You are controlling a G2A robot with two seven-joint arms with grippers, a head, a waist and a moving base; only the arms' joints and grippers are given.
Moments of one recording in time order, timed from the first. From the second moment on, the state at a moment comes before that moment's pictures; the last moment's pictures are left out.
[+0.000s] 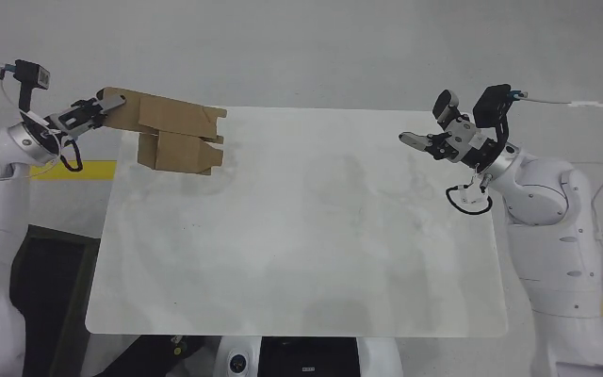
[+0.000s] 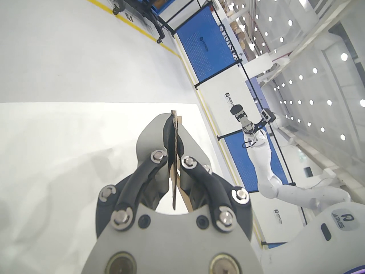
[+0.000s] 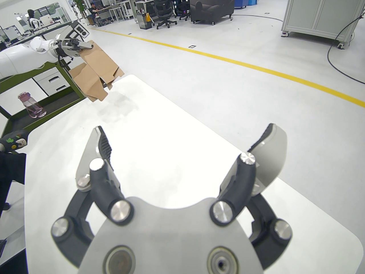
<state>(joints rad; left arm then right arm) 0.59 -0.78 -1.28 -0.80 -0.44 -0.71 -1.11 -0.96 -1.08 1.49 -1.52 -0.66 -0.80 0.44</state>
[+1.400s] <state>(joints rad) 0.47 -0.96 -0.84 -1.15 -0.38 -0.69 -1.13 -0.88 -1.07 1.36 -1.40 -0.44 -0.98 0.58</state>
